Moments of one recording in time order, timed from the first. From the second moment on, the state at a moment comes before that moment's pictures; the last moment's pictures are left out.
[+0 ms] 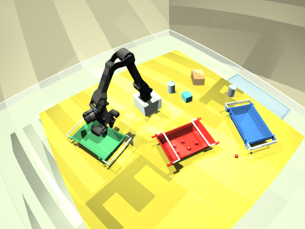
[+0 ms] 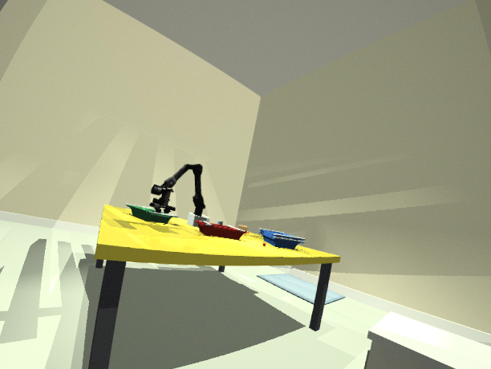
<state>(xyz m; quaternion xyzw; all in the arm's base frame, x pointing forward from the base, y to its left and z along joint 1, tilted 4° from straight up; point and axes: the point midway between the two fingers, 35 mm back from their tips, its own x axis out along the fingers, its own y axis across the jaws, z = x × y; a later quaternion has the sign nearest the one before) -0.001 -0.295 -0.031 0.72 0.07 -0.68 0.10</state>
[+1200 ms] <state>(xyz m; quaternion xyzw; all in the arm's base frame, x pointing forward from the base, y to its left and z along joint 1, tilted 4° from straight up) -0.003 -0.299 0.015 0.73 0.06 -0.68 0.10</state>
